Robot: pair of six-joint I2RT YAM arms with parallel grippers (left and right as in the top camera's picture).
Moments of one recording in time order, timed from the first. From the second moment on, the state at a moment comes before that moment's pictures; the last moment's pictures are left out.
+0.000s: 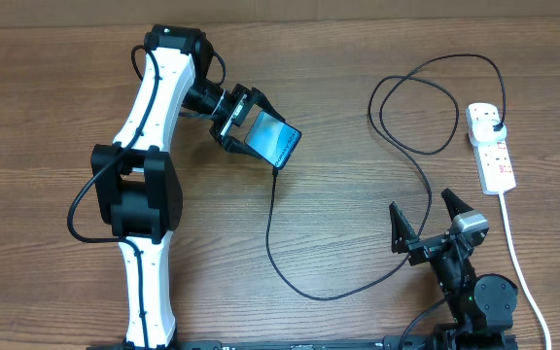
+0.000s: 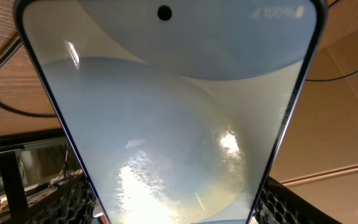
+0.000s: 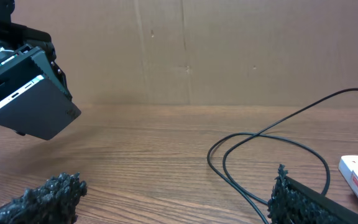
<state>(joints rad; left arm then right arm) -0.15 2.36 2.18 -1.68 0.96 -0.73 0.03 0.01 0.02 -0.01 -0.26 0.10</state>
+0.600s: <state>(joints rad) -0.15 2.36 2.18 -1.68 0.97 -0.75 0.03 0.01 0.02 -0.01 -0.26 0.10</state>
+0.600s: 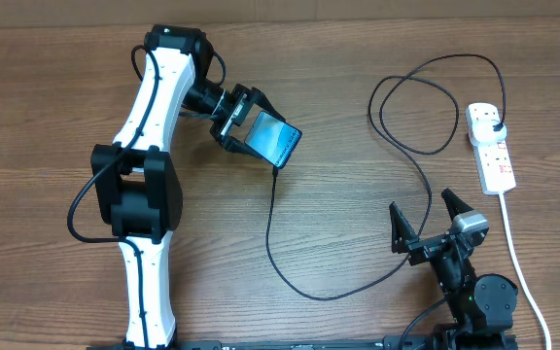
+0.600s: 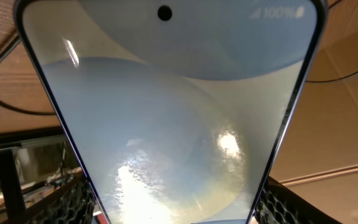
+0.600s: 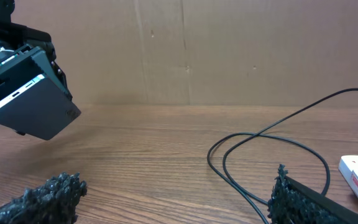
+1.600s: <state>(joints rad) -0.15 2.36 2.18 -1.68 1.02 -0.84 0.03 0.01 0.02 -0.01 -0.26 0.10</state>
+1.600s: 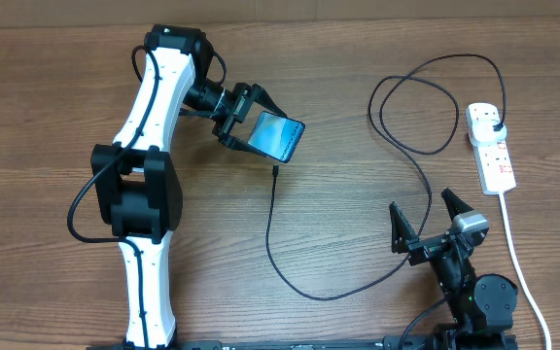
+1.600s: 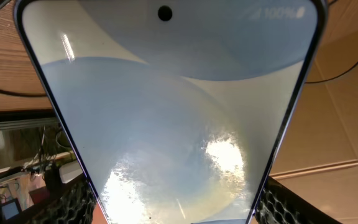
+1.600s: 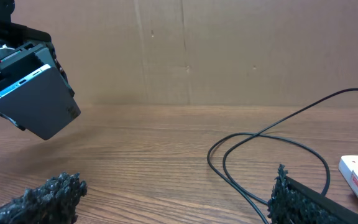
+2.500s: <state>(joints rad) -0.15 2.36 2.18 -1.68 0.93 -0.90 0.03 0.01 0.02 -0.01 -0.26 0.10</state>
